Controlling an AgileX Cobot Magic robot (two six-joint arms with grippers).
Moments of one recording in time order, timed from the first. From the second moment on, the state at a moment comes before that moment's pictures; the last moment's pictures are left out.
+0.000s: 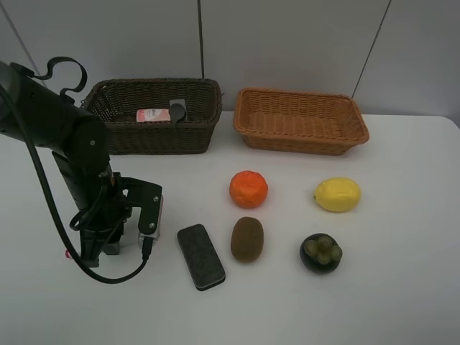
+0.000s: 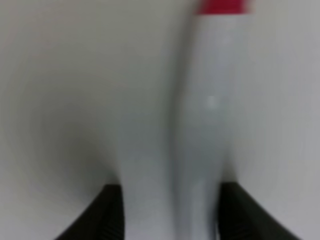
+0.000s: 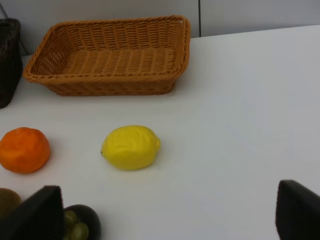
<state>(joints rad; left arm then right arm) -0.49 1.93 -0.81 0.06 0.55 0.96 0.03 0.00 -0.52 0.00 1.07 0.07</state>
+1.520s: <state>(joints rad) -0.25 2.01 -1.49 -0.05 0.18 0.18 0.03 0.00 -0.52 0.00 1.07 0.07</state>
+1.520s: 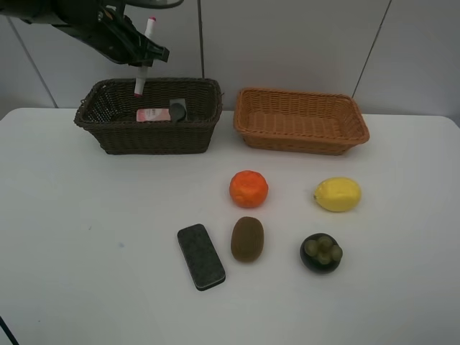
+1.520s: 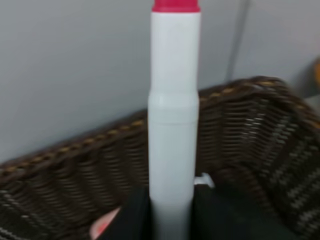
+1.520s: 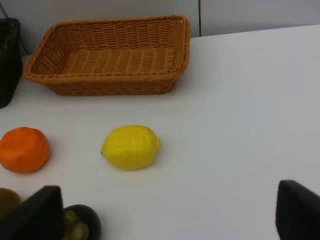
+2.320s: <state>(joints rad) -0.25 1.87 -1.49 -0.02 1.02 -0.26 0.03 0.00 -0.52 0.00 1.07 0.07</state>
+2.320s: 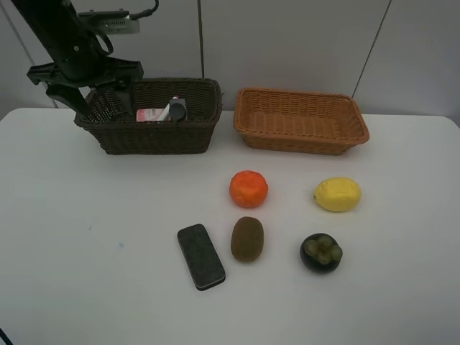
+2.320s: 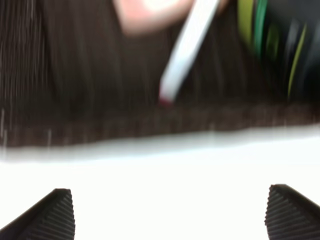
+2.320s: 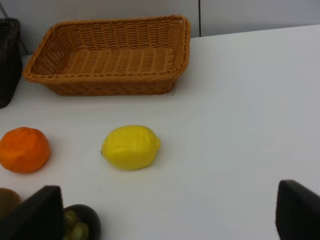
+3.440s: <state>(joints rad) -0.69 2.01 -1.48 -0.23 1.20 -0.65 0.03 0.00 -0.52 0.00 1.07 0.07</state>
